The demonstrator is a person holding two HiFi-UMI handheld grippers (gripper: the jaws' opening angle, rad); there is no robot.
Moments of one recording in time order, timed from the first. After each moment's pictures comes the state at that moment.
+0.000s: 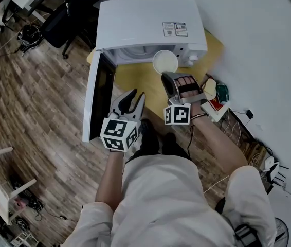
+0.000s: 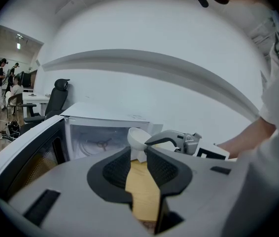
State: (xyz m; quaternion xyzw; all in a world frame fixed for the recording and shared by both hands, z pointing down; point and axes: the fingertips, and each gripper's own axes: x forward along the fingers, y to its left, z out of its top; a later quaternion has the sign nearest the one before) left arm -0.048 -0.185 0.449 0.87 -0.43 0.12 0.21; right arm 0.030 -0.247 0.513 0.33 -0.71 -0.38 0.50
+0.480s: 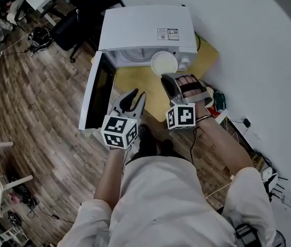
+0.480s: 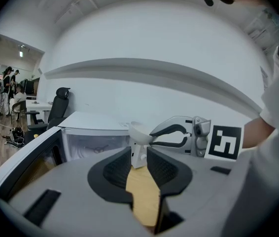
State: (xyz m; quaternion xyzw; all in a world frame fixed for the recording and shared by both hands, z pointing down) left arm -0.014 -0.149 0.406 0.87 -0.45 0.10 0.18; right arm 0.052 -0.200 0.430 0.29 -0.73 -0.39 0.47
